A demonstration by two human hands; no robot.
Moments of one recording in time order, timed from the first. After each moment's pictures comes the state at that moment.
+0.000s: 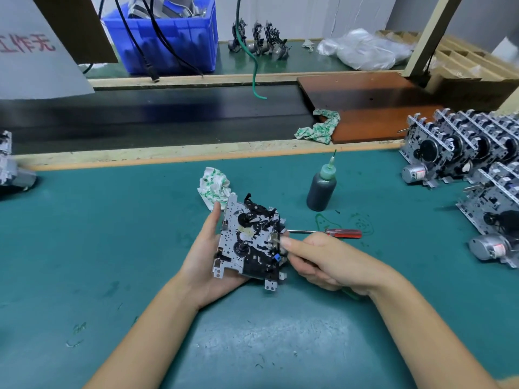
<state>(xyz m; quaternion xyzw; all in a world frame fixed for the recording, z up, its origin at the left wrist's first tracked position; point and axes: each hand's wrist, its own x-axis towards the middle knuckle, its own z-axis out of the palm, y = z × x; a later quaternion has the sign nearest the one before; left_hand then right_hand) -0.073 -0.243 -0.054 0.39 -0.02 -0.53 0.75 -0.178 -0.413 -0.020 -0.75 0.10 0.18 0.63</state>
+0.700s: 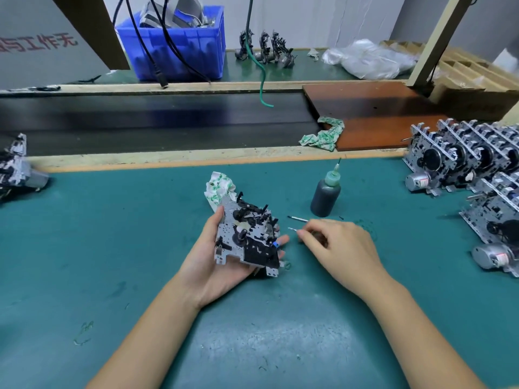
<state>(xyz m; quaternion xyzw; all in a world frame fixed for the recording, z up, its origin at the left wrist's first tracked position) -0.073 -0.241 -0.048 0.32 -0.06 -0.50 0.80 -0.175 -0.423 -0.034 -0.97 0.16 -0.10 0.16</state>
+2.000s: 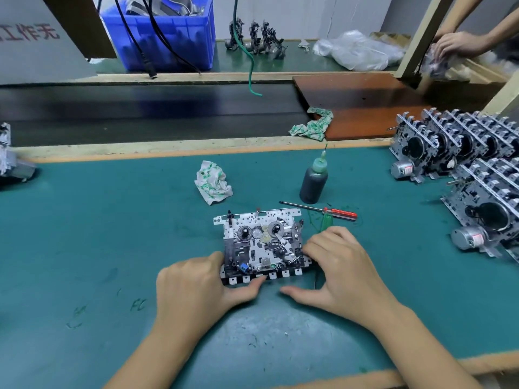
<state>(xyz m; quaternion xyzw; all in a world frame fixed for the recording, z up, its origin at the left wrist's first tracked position) -0.130 -0.209 -0.050 0.91 -0.32 0.17 0.20 -0.221 -0.413 -0.051 -0.97 -0.02 -0.22 0.10</state>
